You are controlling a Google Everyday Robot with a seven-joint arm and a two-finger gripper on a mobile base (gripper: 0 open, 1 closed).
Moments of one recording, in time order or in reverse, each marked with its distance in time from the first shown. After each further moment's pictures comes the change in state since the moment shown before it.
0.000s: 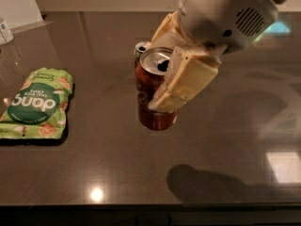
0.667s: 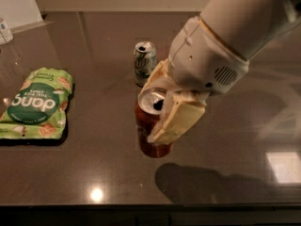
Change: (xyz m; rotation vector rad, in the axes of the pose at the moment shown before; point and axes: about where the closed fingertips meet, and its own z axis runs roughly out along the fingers) arm 0.034 0.017 0.053 -0.075 0.011 0.016
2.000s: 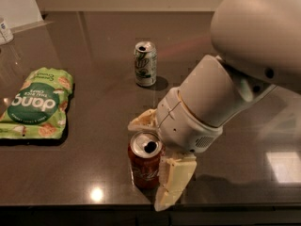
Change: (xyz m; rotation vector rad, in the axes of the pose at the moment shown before) arm 0.032 0.034 0.081 -0.056 0.018 -0.109
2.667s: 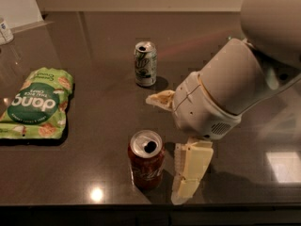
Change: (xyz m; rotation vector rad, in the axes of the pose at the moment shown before) arm 0.015 -0.015 -0.031 0.096 0.018 0.088
